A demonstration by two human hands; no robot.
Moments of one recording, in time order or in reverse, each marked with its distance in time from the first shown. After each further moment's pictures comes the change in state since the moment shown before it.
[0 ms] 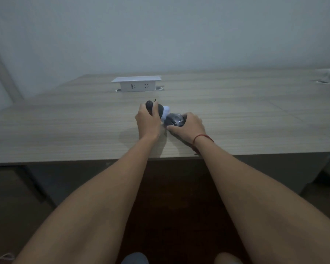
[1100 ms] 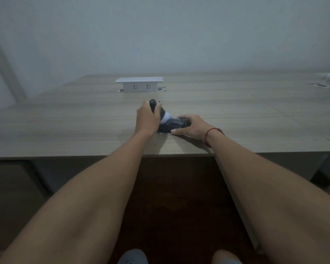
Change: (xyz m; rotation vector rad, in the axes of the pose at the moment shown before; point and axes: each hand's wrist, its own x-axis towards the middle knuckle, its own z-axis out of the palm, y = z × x) left_hand 0.008 0.004 -0.019 0.198 -0.160 0.093; right_hand -0.007 -0.003 -0.033 0.130 -0.382 -0.079
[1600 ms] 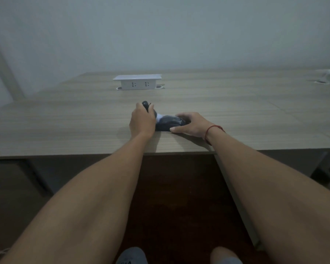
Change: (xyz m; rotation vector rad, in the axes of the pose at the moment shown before) left_hand -0.007 -0.011 0.004 0.181 0.077 -0.091; right_hand -0.003 0.002 -0.003 0.007 -0.008 -0.021
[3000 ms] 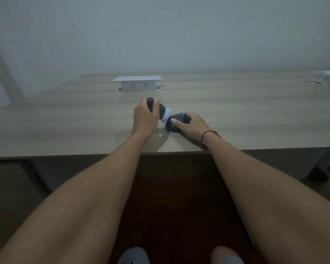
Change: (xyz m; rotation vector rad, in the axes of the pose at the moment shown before) left_hand -0.003 0.011 -0.014 -0.230 -0.080 0.137; right_hand -0.002 0.001 0.018 -0.077 0.233 0.126
